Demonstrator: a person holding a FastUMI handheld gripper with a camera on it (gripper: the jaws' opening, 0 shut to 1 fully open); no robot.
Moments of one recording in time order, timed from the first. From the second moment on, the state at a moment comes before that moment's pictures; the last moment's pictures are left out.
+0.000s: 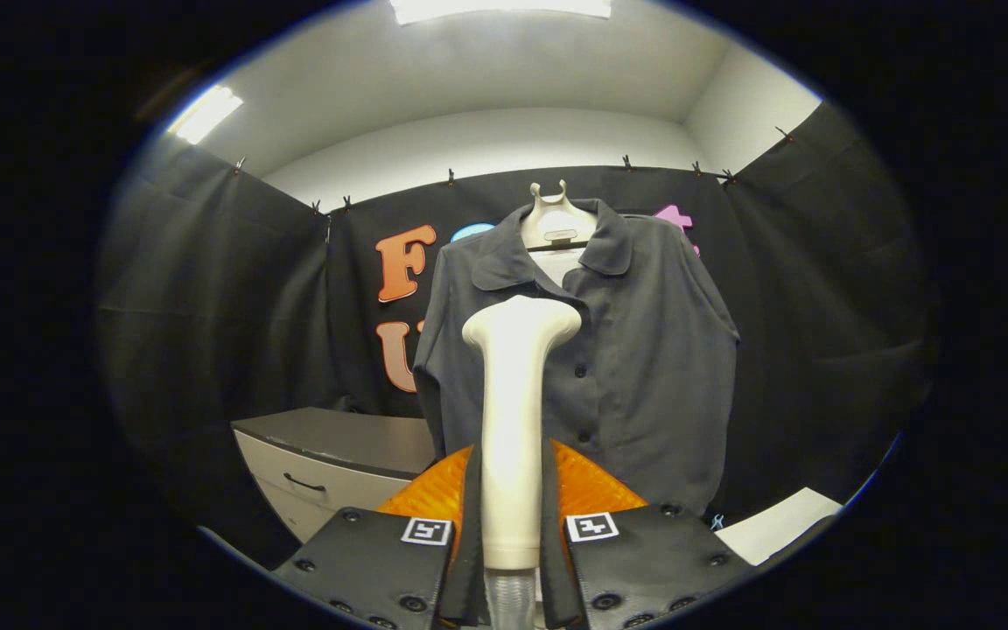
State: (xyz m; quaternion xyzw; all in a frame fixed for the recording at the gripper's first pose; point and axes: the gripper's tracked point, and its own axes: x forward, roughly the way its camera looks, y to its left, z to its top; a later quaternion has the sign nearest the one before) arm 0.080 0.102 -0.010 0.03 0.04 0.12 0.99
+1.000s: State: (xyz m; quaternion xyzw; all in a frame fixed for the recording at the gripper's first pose) arm 0.111 0.121 -0.104 0.02 0.09 0.09 0.99
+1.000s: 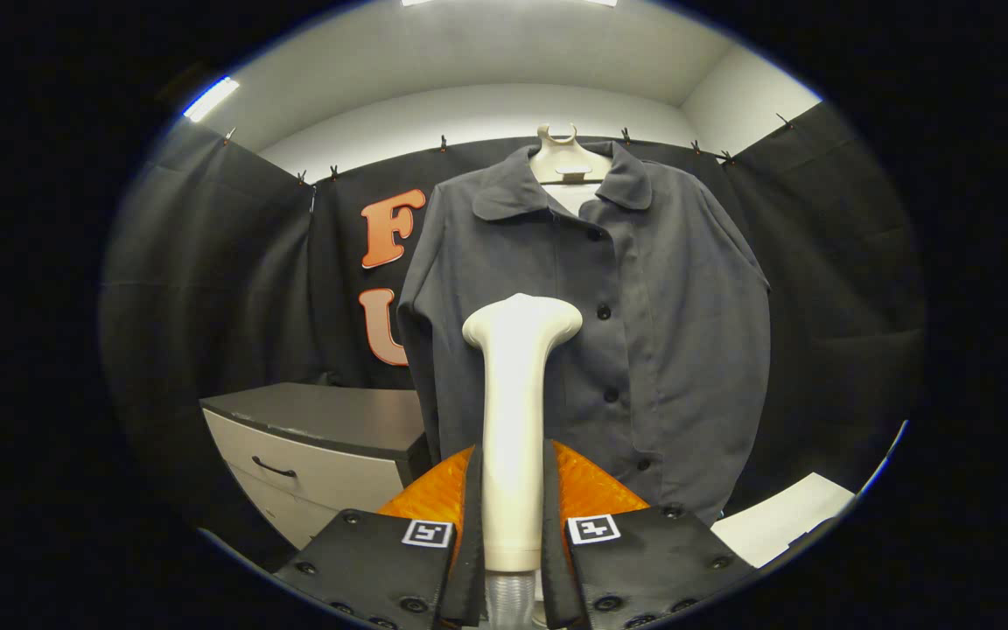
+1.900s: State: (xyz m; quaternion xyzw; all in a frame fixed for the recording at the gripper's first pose) arm 0.060 0.107 -0.258 0.03 0.19 0.07 0.98
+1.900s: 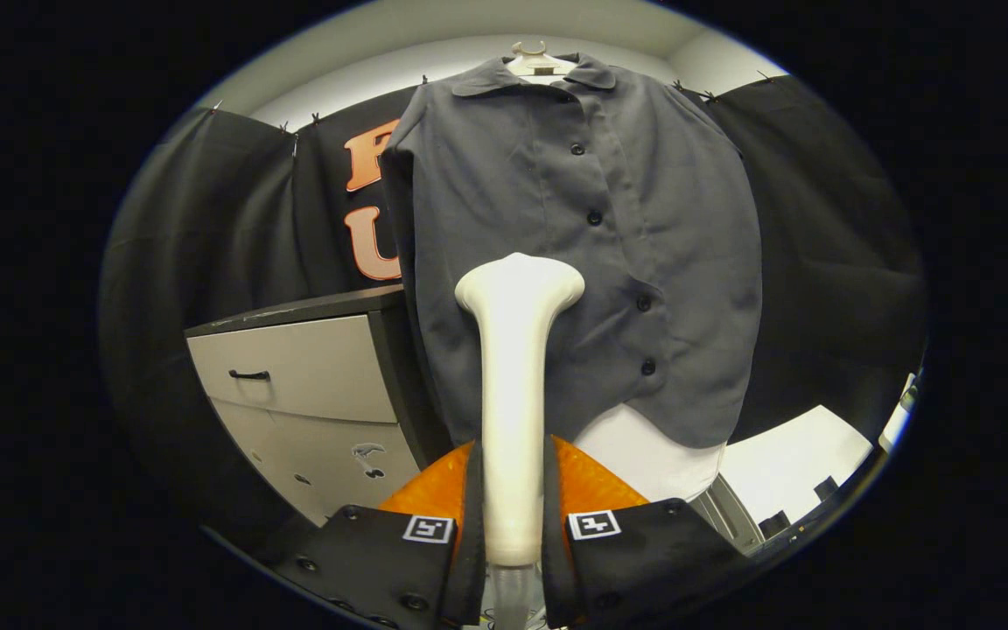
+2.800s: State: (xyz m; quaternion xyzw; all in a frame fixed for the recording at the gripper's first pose) arm 0.002 0.031 -0.194 0.07 0.17 0.01 0.98
